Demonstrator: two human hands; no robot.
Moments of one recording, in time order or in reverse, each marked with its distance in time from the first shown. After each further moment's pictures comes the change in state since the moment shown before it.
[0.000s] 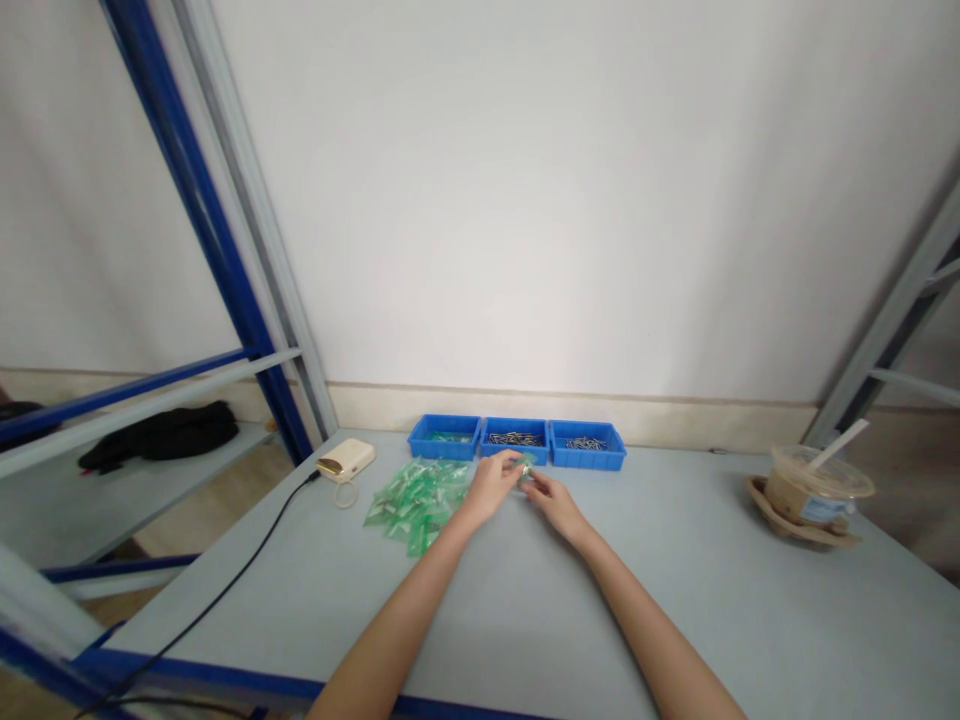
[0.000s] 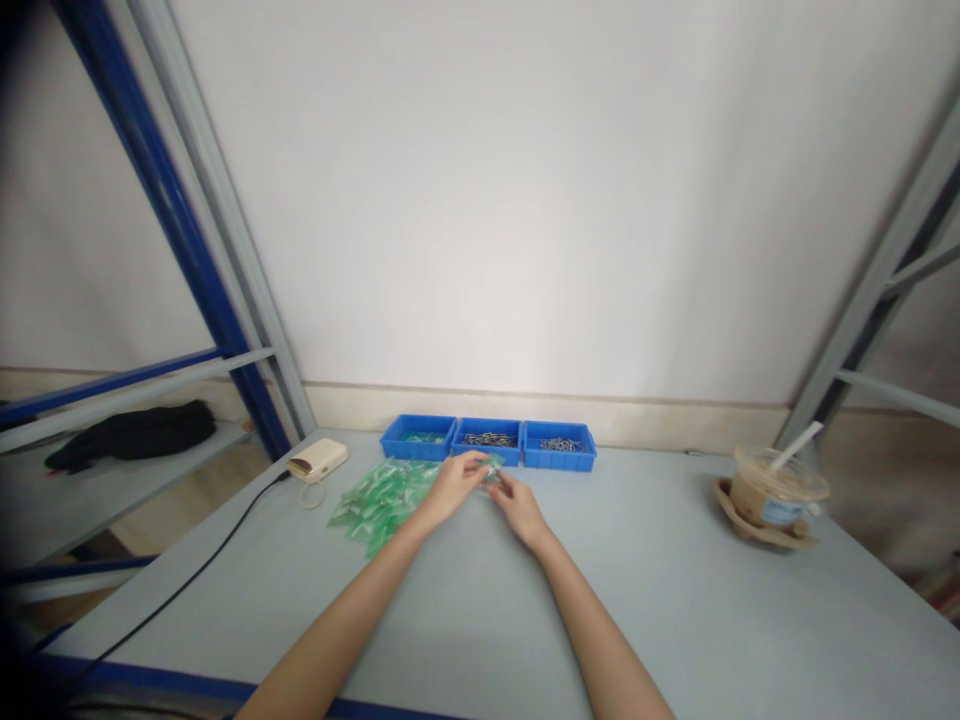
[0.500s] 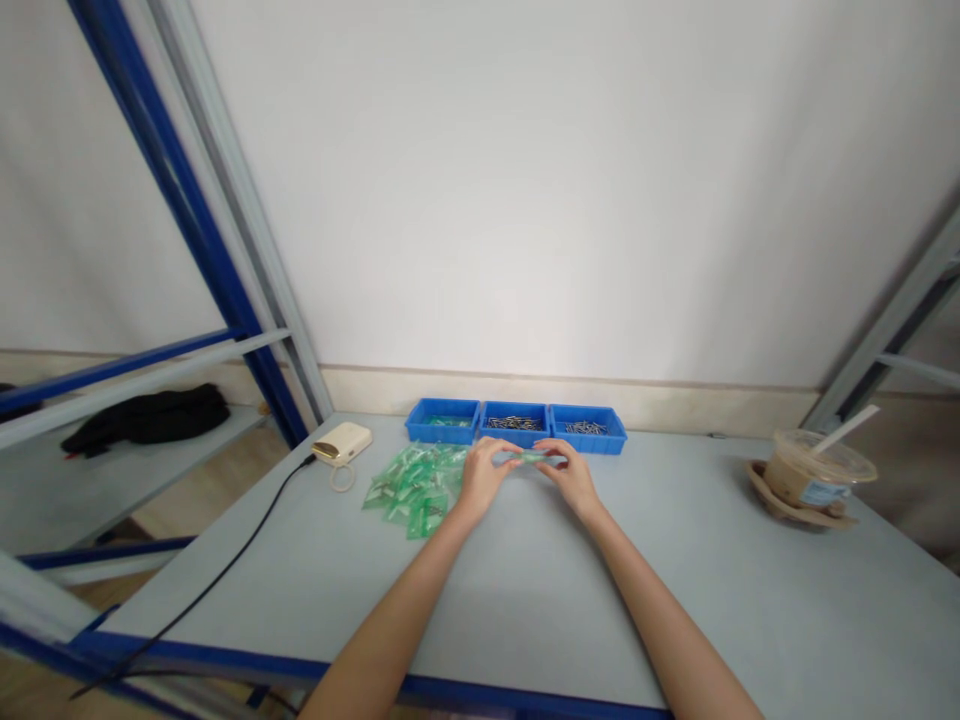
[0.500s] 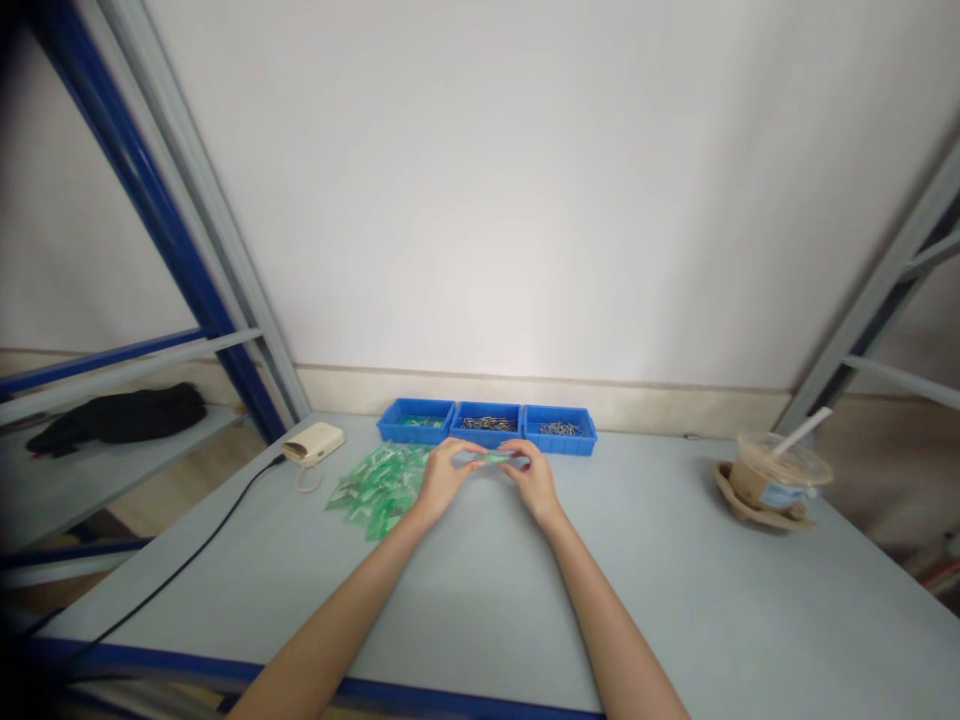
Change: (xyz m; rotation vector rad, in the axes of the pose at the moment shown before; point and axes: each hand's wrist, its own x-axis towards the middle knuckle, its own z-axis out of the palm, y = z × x) left_hand -0.013 0.003 -0.006 0.047 0.188 0.139; right_hand -0.002 -0.014 -0.022 0.050 0.242 -0.149
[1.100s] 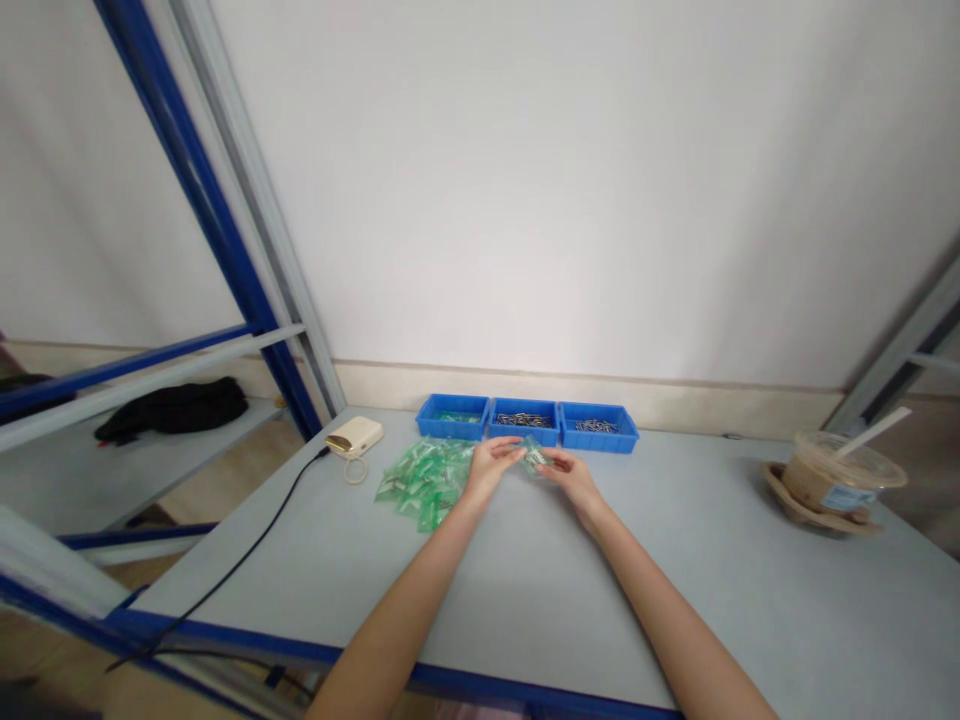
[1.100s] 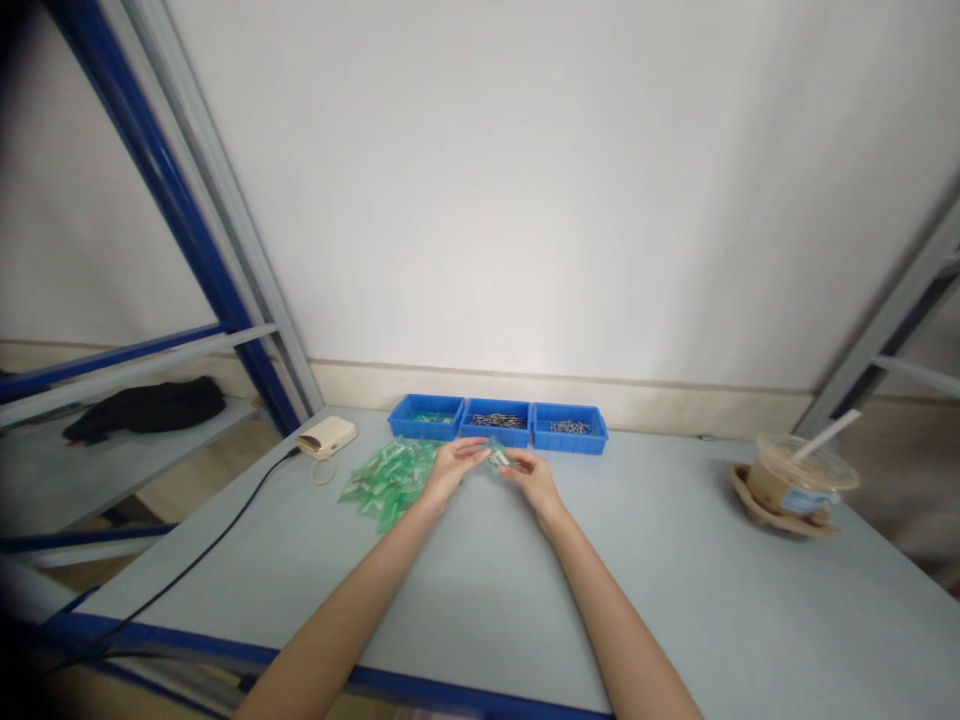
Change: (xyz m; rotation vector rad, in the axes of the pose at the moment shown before) left_hand 0.001 -0.020 0.009 -0.570 -0.011 -0.435; right_hand -0.004 -0.005 0.013 0.431 -0.102 0.343
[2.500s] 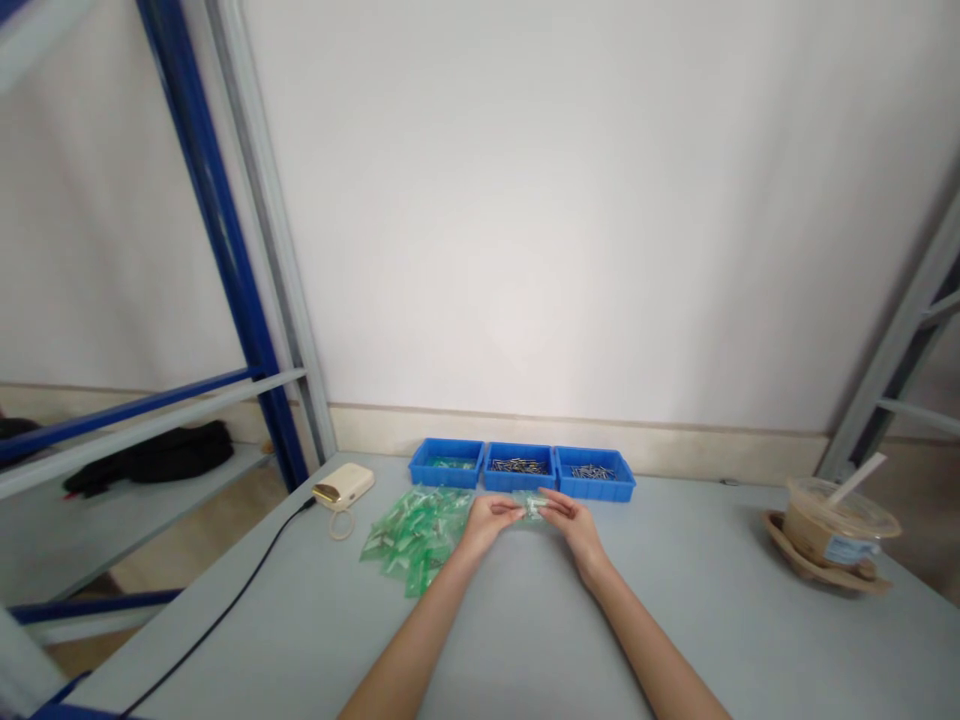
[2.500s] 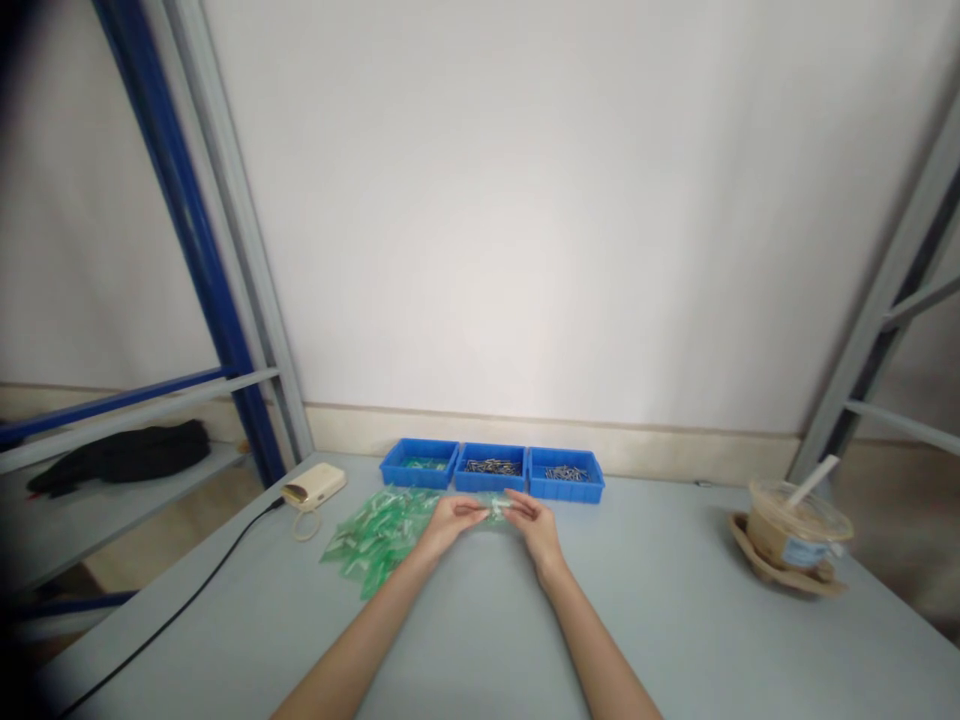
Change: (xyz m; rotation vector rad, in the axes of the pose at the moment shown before) left_hand 0.006 -0.014 -0.005 0.175 -0.028 0.019; right_hand 0.010 0.013 -0.006 0.057 0.117 -0.050
